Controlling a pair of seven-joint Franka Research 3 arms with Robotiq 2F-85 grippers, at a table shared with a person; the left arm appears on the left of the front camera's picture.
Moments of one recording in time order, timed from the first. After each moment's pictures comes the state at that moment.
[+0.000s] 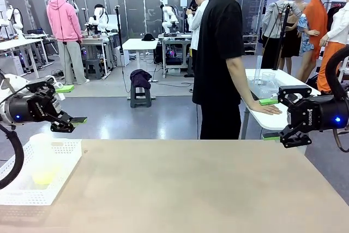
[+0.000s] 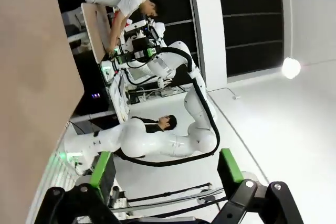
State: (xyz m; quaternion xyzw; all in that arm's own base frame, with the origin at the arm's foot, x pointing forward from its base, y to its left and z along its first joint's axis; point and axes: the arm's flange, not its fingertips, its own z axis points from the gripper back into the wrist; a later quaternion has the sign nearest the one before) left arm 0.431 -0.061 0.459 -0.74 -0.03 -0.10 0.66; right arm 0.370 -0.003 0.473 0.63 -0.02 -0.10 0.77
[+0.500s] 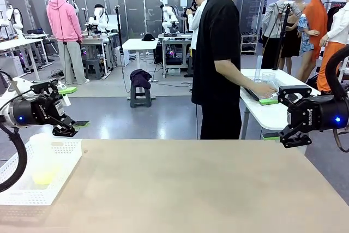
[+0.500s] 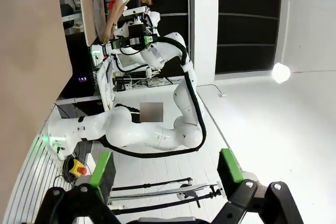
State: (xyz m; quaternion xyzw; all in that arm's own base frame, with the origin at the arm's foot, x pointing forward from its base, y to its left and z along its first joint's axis) left arm 0.429 -0.071 0.453 -0.75 0.03 -0.09 0.65; right arm 0.370 -0.003 0.473 0.63 -0.02 -0.10 0.77
